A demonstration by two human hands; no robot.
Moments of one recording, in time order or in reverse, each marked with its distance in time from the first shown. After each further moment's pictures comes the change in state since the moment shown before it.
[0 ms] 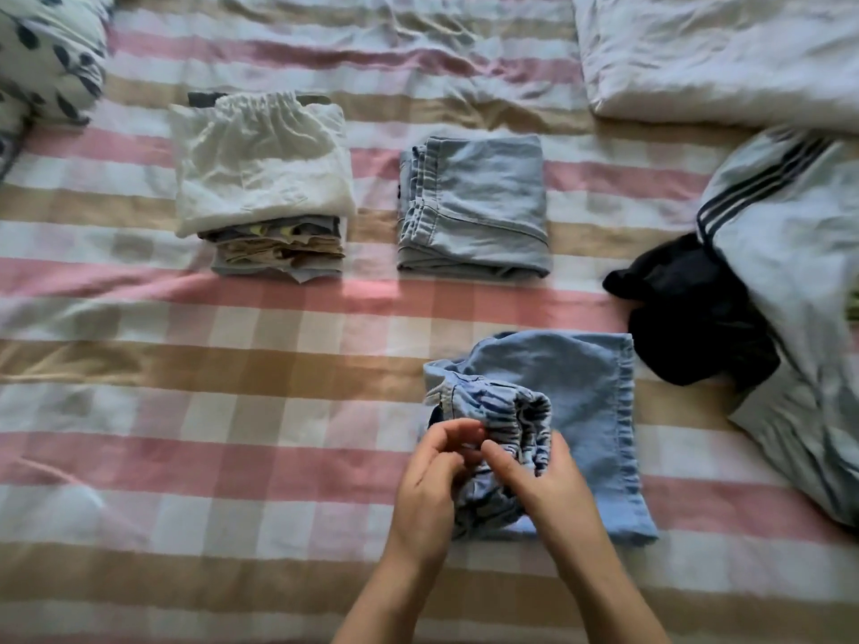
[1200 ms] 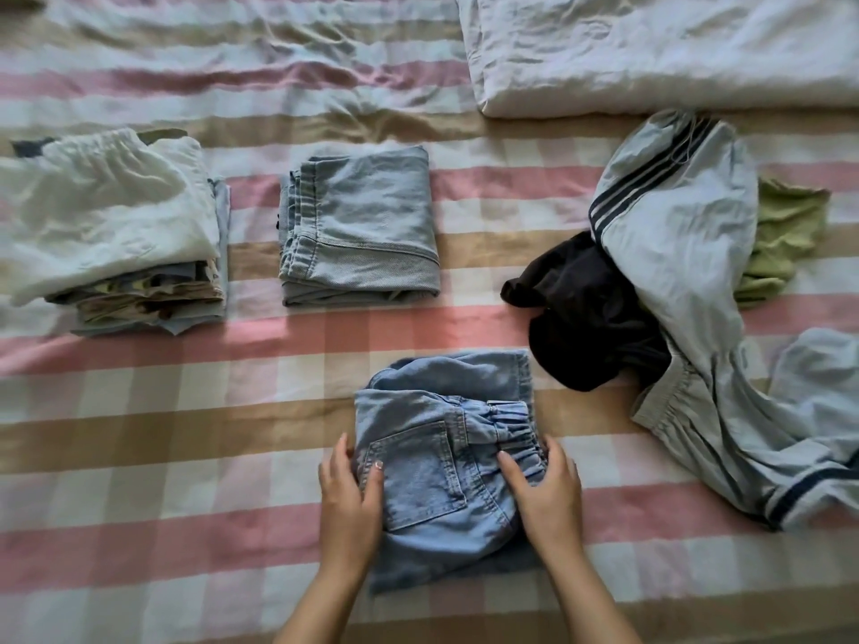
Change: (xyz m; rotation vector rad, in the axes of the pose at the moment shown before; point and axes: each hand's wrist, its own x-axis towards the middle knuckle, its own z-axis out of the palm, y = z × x) left_hand 0.075 -0.085 0.032 0.728 0.251 0.060; right_hand 0.082 0.100 -0.104 -0.383 0.366 0.104
